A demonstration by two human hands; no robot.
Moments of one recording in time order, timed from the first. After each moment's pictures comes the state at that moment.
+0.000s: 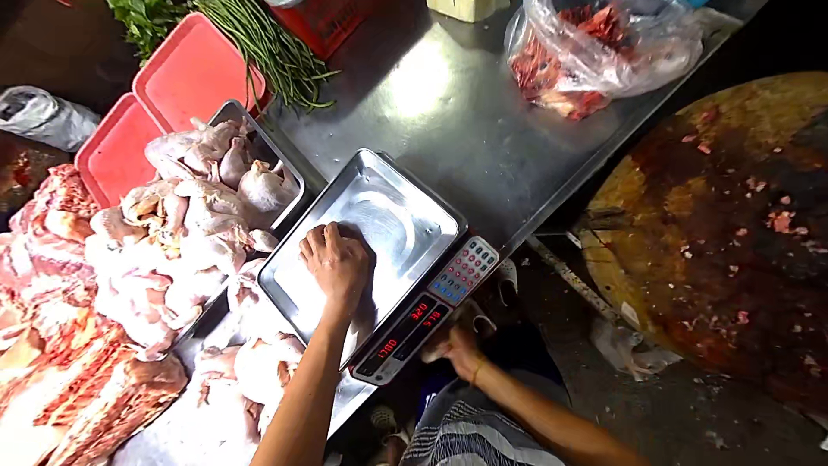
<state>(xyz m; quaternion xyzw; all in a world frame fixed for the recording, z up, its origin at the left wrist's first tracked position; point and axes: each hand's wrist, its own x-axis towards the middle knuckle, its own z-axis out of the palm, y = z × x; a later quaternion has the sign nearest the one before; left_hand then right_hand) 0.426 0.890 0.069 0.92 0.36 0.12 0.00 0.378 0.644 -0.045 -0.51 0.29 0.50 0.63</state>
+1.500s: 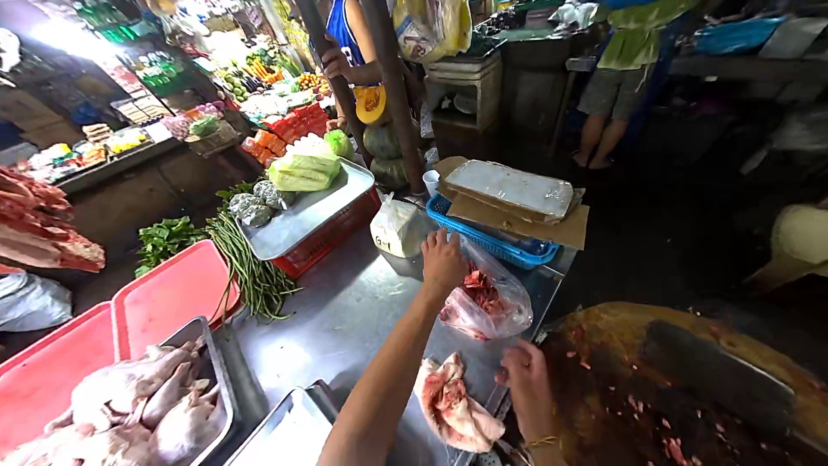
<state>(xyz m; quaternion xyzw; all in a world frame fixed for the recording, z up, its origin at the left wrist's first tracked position) 0.925 0.744 0.169 0.98 0.08 0.04 0.17 0.770 0.549 0.062 -0.70 0.11 0.08 0.70</state>
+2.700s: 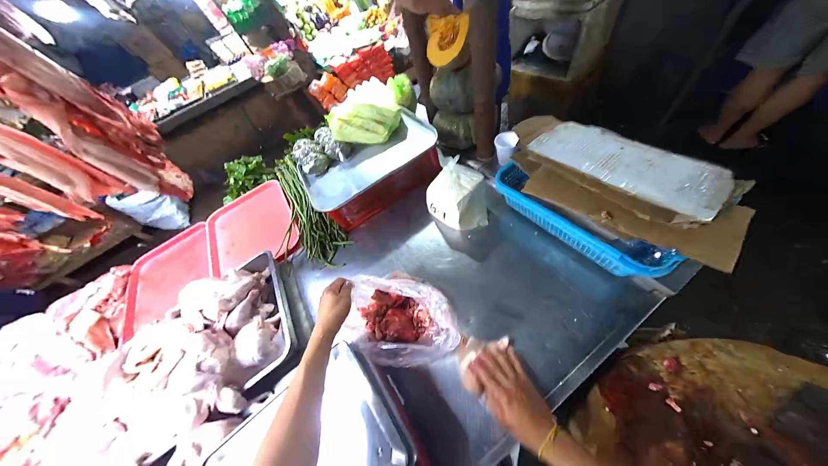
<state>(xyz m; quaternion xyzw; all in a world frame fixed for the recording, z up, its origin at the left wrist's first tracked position) 0.683 0.995 0.106 0.84 0.44 0.07 0.31 0.756 0.593 -0.028 -0.82 -0.49 0.03 0.29</state>
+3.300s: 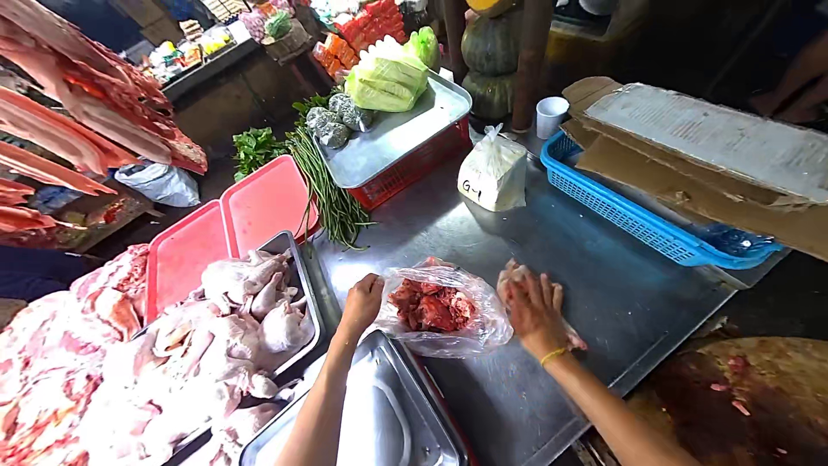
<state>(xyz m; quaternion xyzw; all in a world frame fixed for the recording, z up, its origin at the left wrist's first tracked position) 0.661 1.003 0.106 0.86 0.39 -0.02 0.32 0.829 0.693 -0.019 -0.90 -0.35 -0.03 0.26</state>
